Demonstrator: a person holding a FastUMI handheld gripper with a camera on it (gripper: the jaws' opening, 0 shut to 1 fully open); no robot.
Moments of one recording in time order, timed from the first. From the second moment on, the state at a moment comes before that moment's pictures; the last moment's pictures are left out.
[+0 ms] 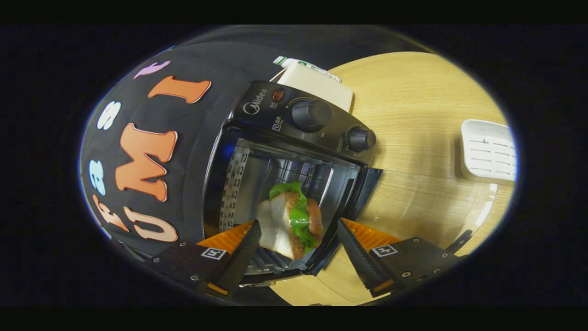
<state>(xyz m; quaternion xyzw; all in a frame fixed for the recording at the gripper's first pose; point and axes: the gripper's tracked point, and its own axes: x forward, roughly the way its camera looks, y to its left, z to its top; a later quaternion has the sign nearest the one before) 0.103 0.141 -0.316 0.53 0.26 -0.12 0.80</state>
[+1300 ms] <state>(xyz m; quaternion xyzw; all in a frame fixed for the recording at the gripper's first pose) 0.000 -0.023 -0.105 0.06 0.18 -0.02 0.98</state>
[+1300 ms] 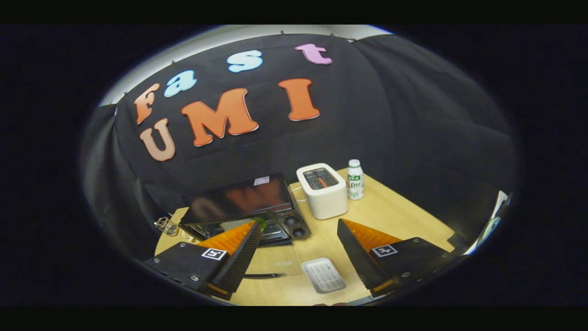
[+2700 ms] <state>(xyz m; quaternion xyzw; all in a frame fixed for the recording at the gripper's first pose) -0.066 0.131 -0.412 -0.08 0.41 0.05 0.91</state>
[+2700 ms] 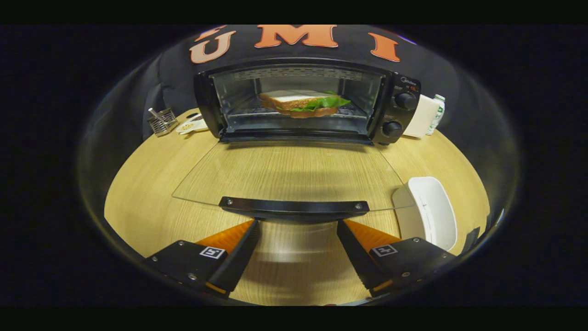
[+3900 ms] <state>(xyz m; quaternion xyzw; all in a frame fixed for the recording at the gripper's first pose) 0.052 0.186 -0.244 -0.05 0.26 0.03 0.96</state>
